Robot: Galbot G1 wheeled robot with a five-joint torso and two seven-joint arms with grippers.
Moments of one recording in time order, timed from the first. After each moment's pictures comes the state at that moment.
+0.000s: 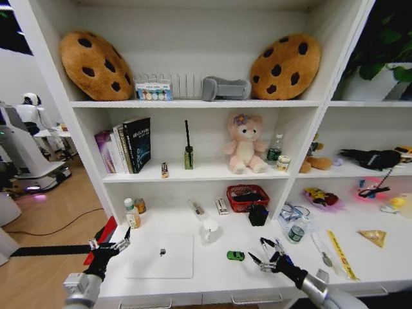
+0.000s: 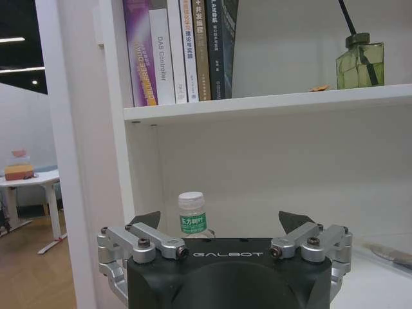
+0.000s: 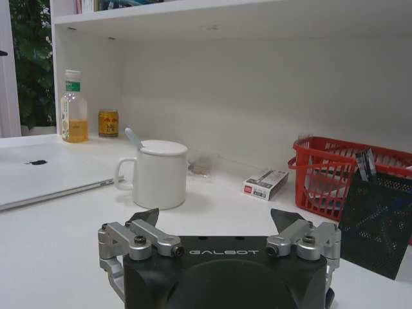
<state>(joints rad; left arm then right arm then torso) 1.80 -1.10 -0.72 -2.15 -0.41 -0.07 -0.13 -1.64 0.90 0.65 1.71 0.48 0.23 -0.63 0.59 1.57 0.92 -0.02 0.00</state>
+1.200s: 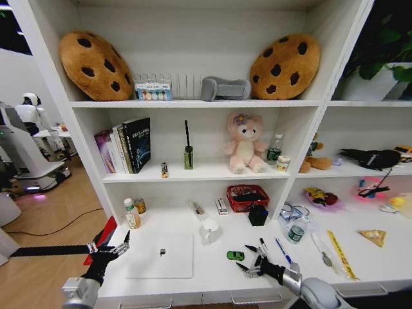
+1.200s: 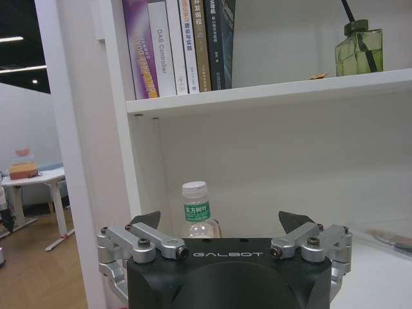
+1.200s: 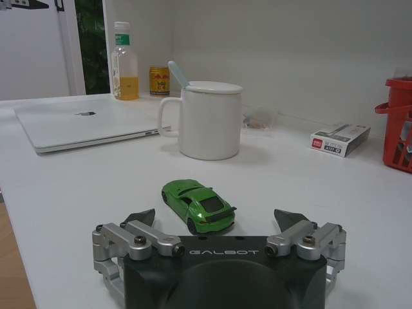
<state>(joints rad) 1.84 -1.11 -0.74 -2.14 -0.38 -0.08 -0.12 -1.39 0.81 0.31 1.50 0.48 0.25 -0.68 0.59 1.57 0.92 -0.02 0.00</state>
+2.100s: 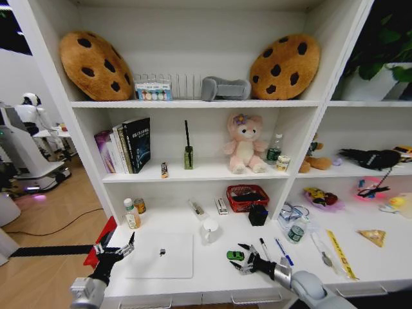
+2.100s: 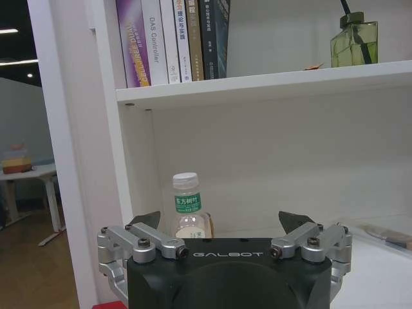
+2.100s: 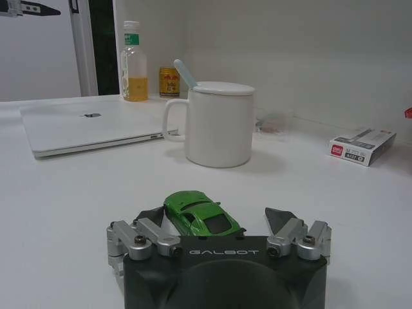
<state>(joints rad) 1.81 -1.13 -0.70 -2.12 -0.36 -0.08 -0.12 -1.27 0.80 0.20 1.45 0.49 0.25 -0.67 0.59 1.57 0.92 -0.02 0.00</state>
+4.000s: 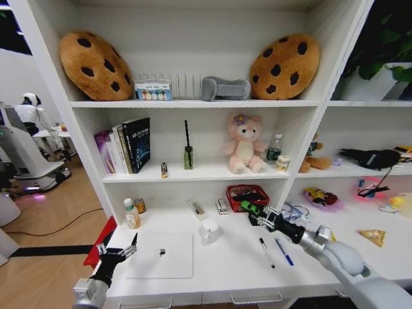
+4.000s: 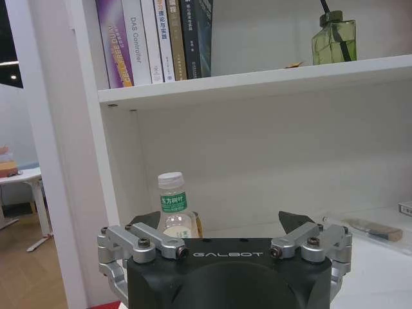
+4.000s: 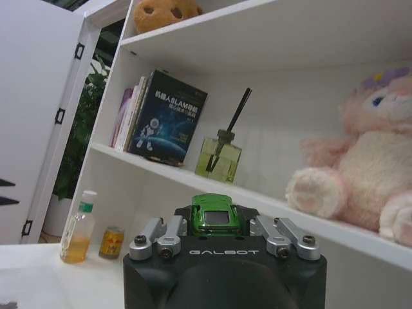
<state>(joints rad) 1.83 -1.11 -0.68 -2.12 -0.34 -0.08 -0.12 -1.38 0.67 0.65 1.88 0.77 0.21 -0.65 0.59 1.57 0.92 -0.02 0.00</state>
